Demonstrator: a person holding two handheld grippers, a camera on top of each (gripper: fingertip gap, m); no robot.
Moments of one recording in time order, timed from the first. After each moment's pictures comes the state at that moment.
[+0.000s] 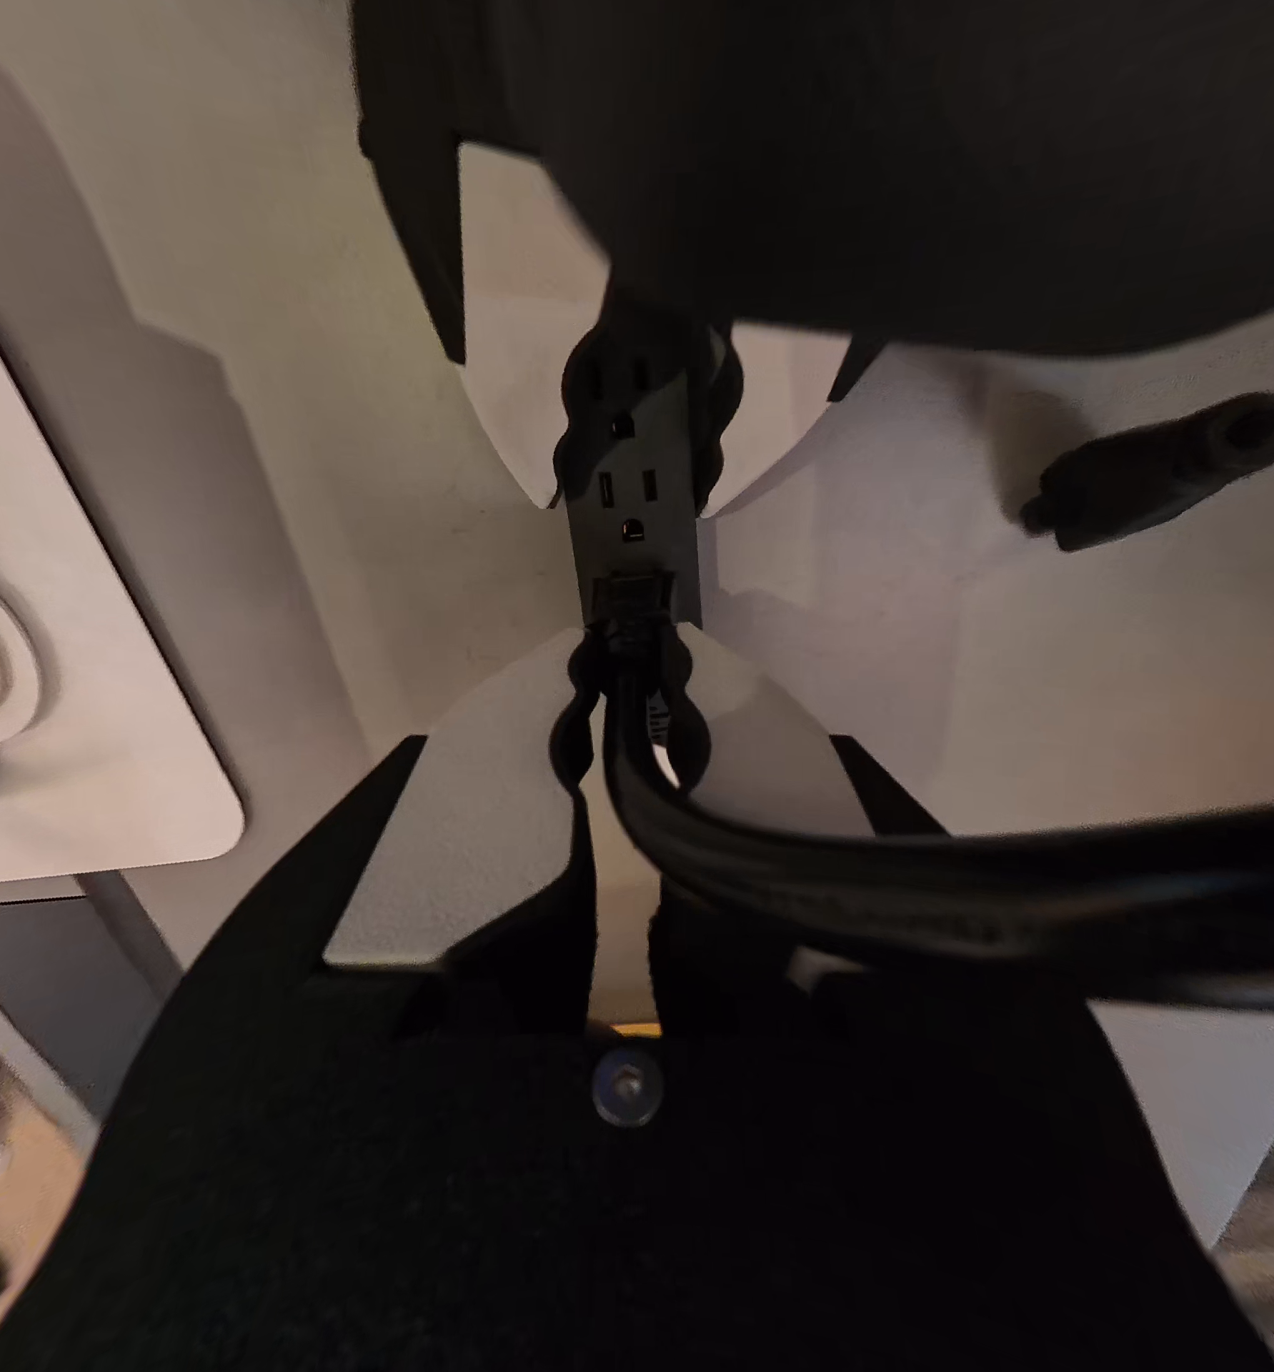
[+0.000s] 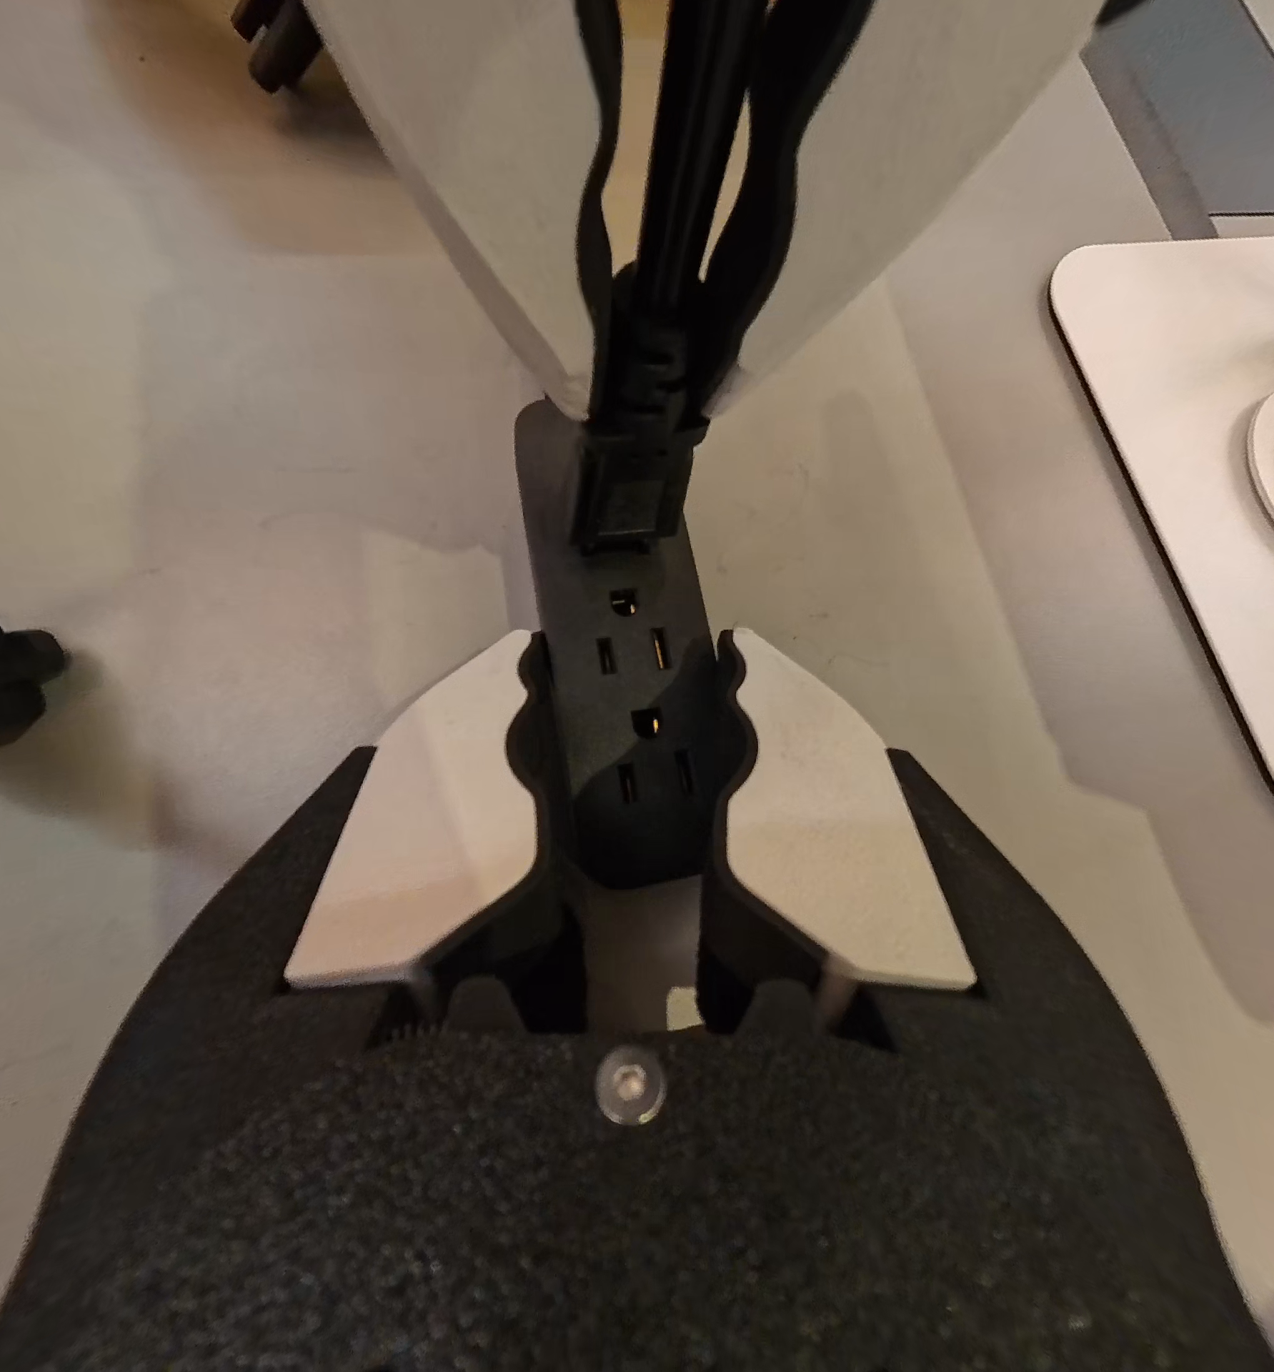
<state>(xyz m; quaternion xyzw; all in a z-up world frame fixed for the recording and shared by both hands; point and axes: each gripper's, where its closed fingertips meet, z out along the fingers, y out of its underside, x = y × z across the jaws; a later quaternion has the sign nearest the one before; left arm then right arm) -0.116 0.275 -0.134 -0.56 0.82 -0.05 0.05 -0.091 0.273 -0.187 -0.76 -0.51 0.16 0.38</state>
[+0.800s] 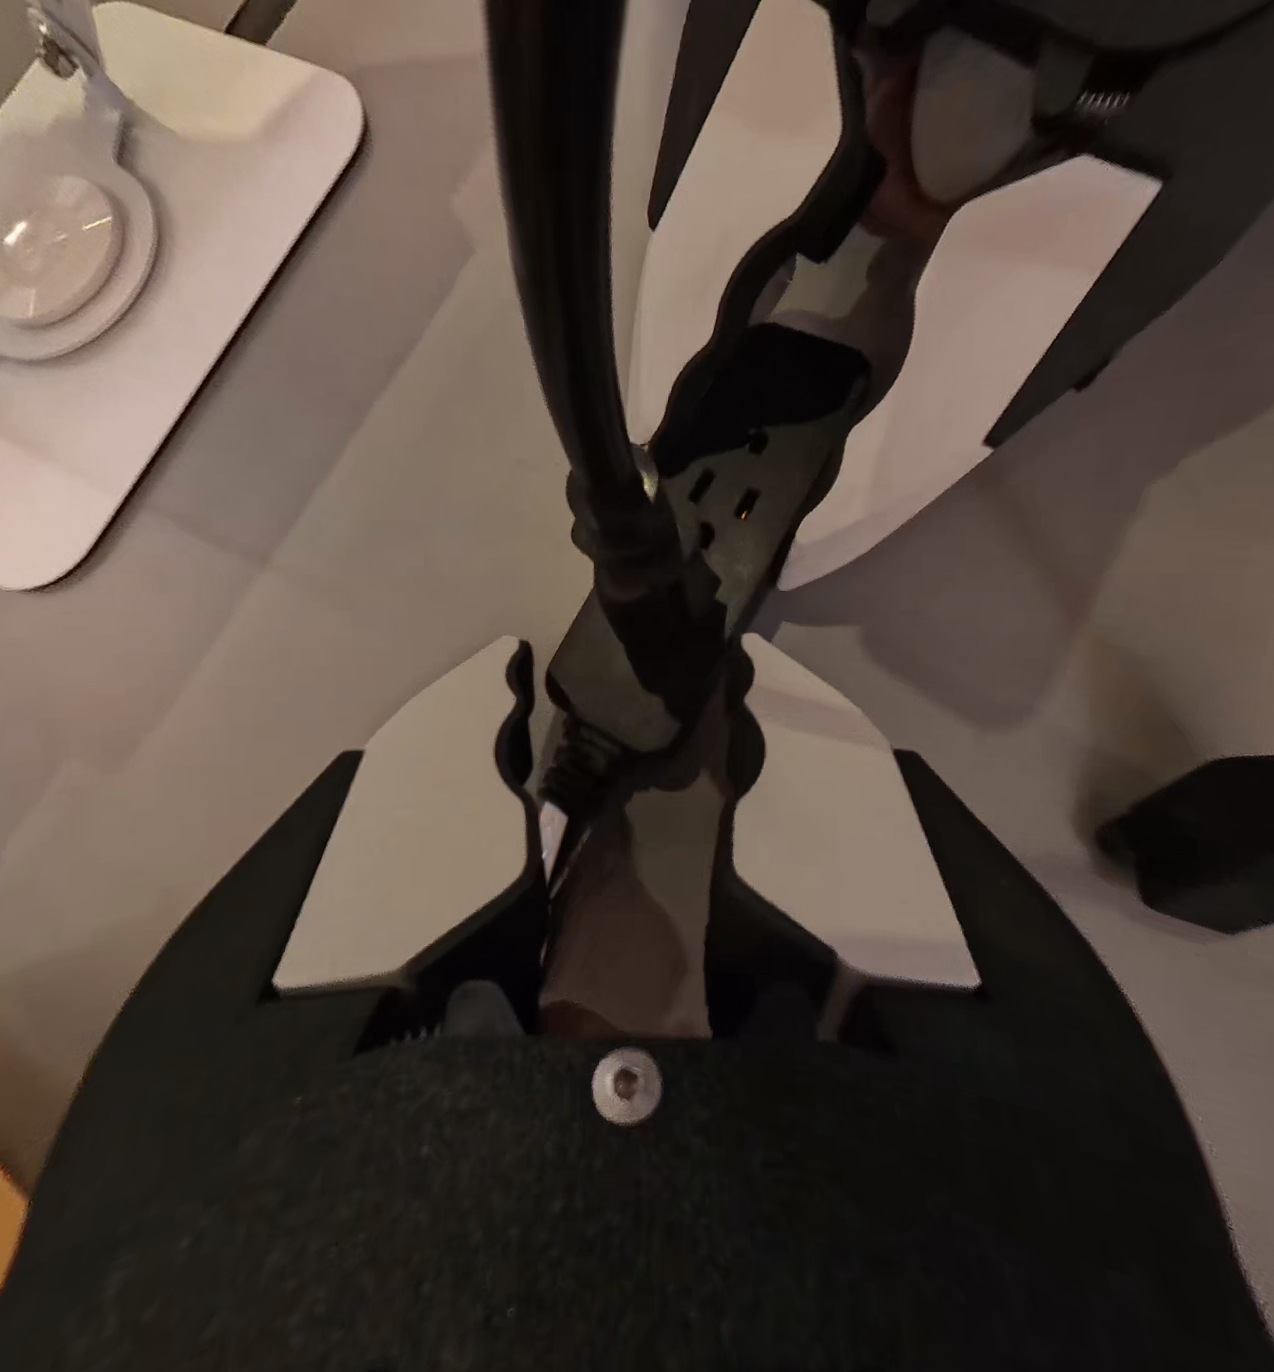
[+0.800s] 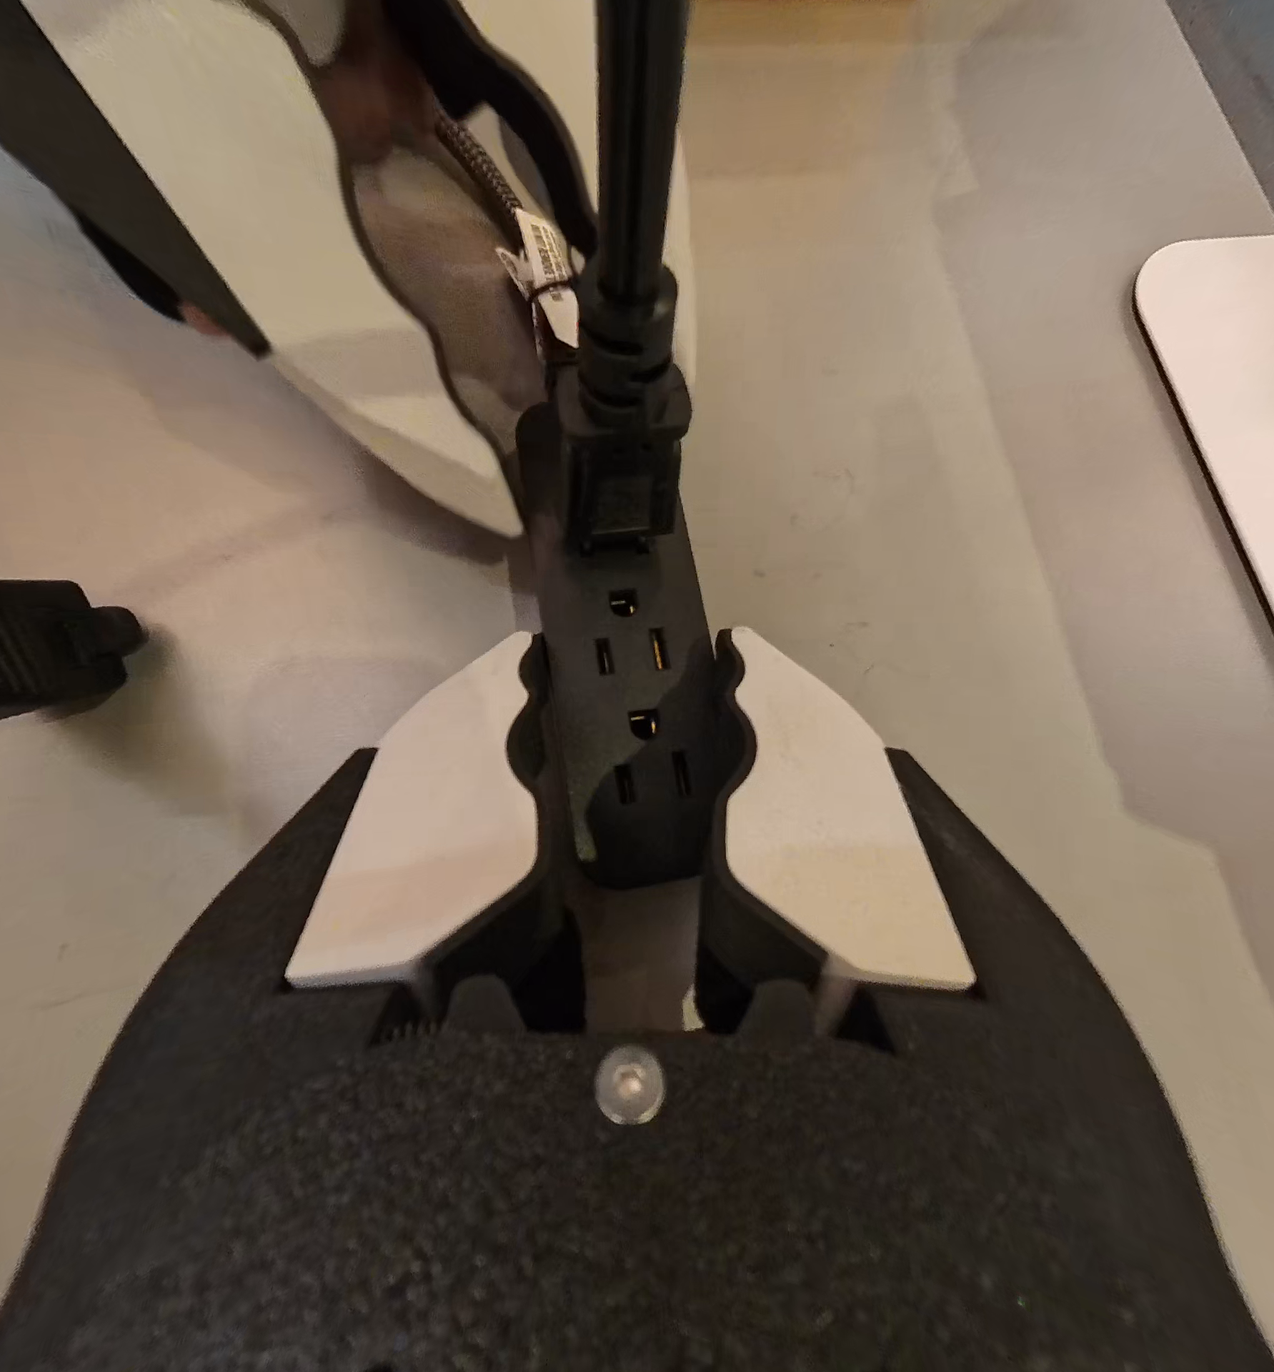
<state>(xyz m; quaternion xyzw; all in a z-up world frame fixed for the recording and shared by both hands) -0.128 0.271 -0.173 -0.74 0.57 -0.16 0.33 -0.094 0.266 -0.186 -0.75 -0.53 0.20 0.35</state>
